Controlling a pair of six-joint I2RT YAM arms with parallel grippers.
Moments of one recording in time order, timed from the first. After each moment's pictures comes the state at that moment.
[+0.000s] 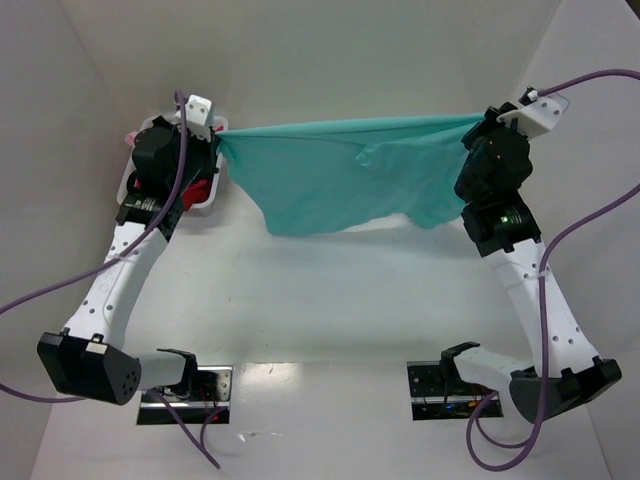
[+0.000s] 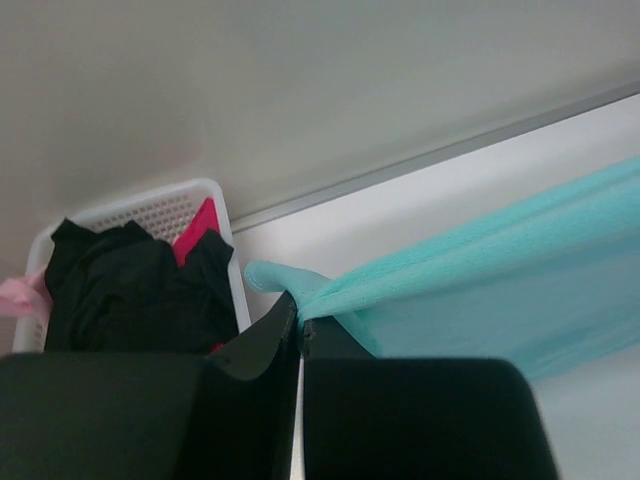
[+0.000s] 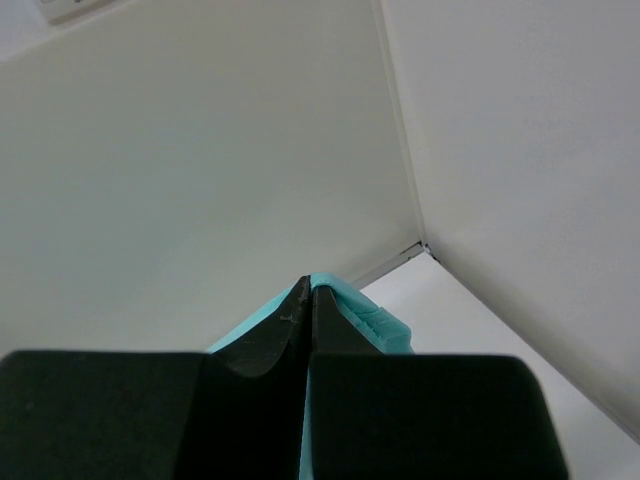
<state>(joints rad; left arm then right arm) -0.14 1.26 1.30 -0.12 0.10 0.13 0.30 1.15 1.40 -0.05 0.81 0.17</state>
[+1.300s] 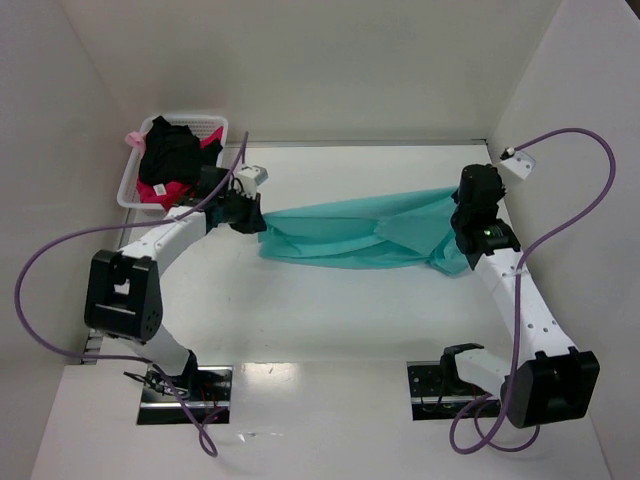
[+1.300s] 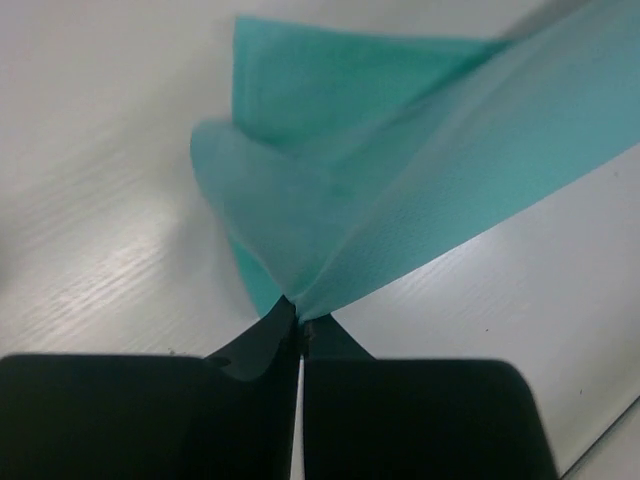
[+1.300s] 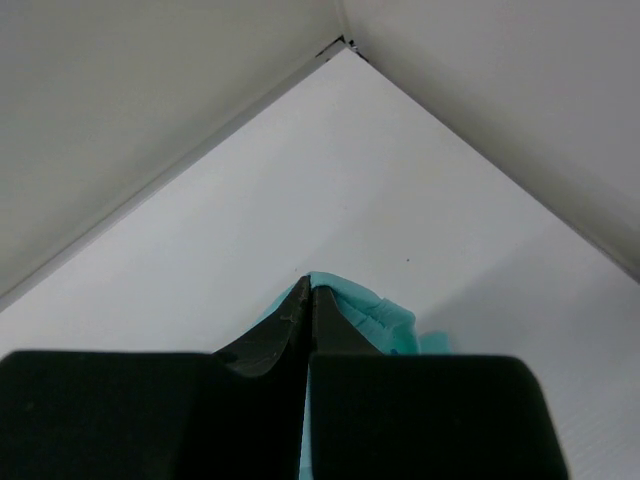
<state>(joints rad) -0.17 1.57 1.13 -0.35 0.47 0.07 0.13 1.10 0.99 -0.20 0.65 0.49</state>
